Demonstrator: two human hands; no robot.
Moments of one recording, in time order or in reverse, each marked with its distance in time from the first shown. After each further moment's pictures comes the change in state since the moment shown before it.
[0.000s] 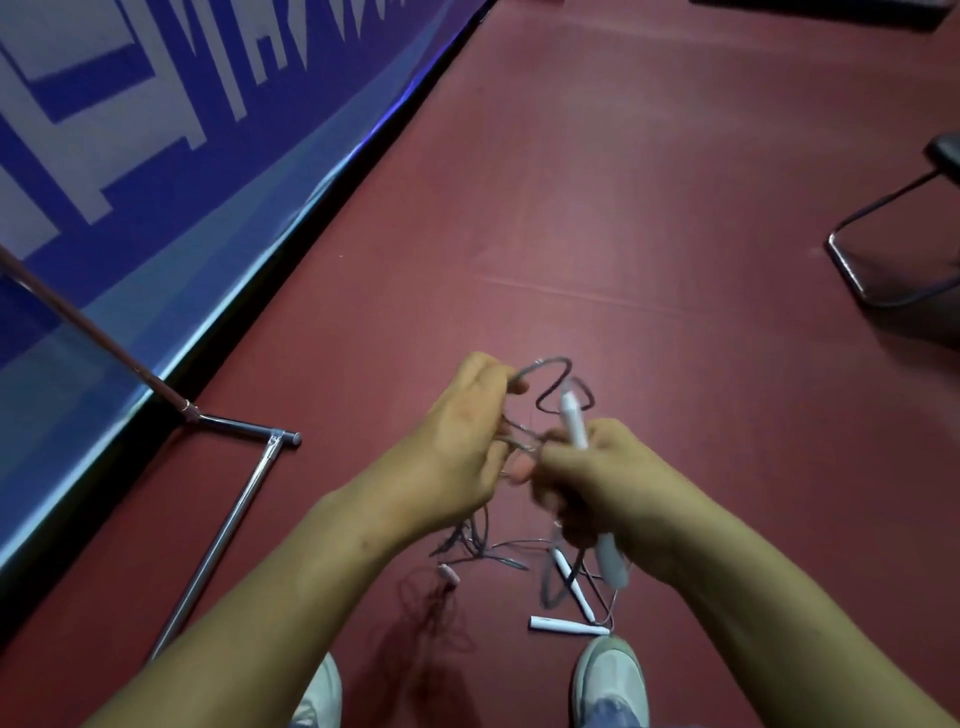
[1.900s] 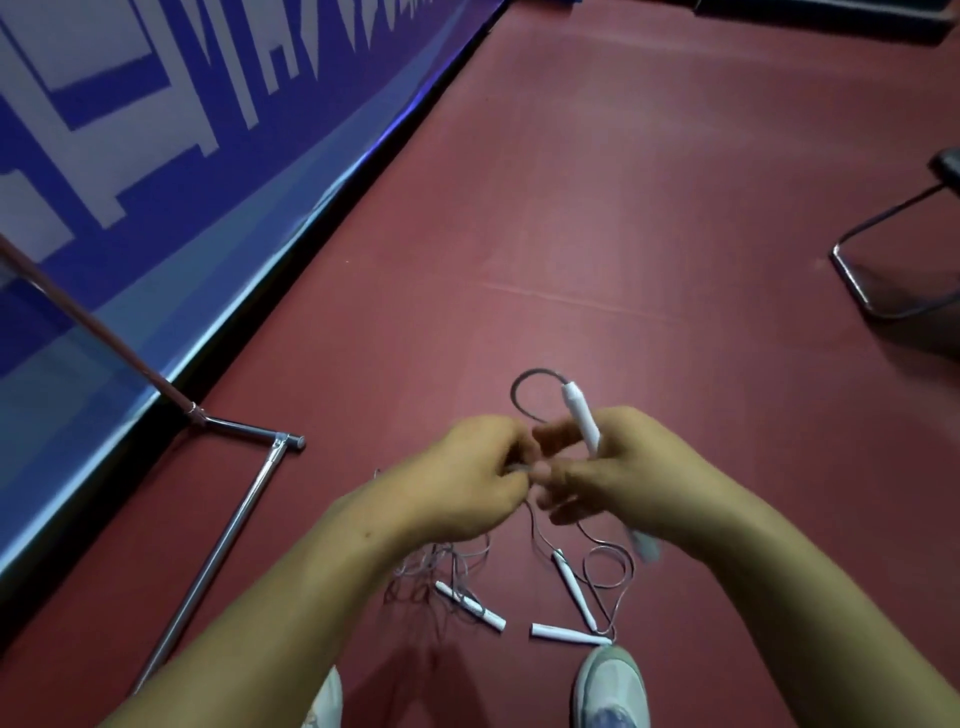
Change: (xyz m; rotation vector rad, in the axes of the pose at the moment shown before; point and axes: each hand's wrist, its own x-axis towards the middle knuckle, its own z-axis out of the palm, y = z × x) left_hand 0.002 0.018 -0.004 -0.096 -0.243 -0.215; right_hand 0.001 -0.012 -0.019 -0.307 -0.004 -0.118
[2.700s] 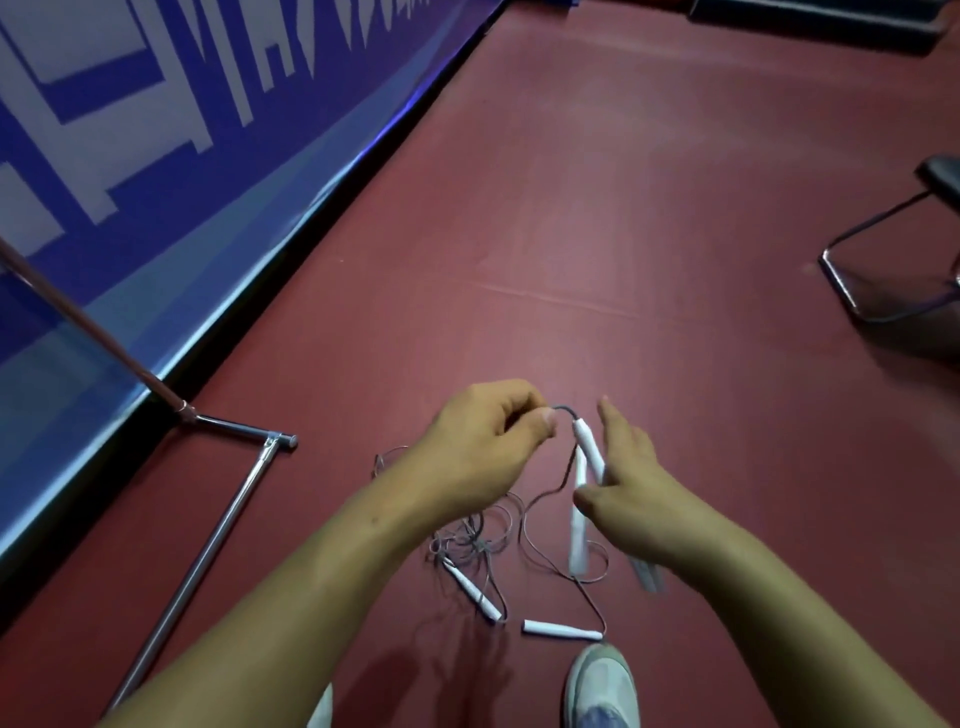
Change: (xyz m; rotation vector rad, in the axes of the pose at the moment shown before) left_hand 0.011 0.010 0.007 -0.232 0.249 0.053; right_hand -0.001 0.034 -0.002 -0.446 0.180 0.195
